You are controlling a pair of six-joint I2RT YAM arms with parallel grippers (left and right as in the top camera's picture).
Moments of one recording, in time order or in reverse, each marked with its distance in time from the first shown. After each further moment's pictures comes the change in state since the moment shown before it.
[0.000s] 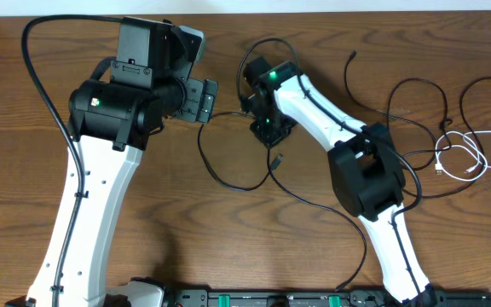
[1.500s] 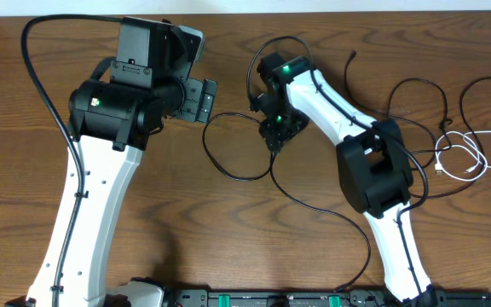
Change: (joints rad) left arm 0.000 0.000 0.000 0.000 -0.016 -0.001; right arm -0.044 -0.008 -0.033 -0.026 -0.068 -0.105
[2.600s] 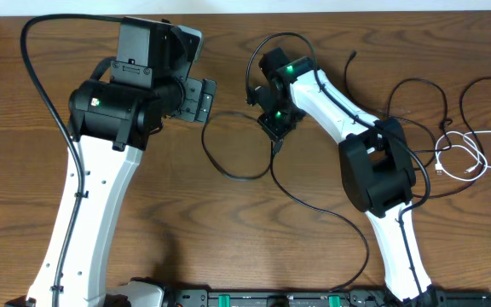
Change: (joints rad) left arm 0.000 0.000 0.000 0.000 -0.014 0.000; right arm -0.019 -0.004 -0.024 0.127 -0.069 -0.033
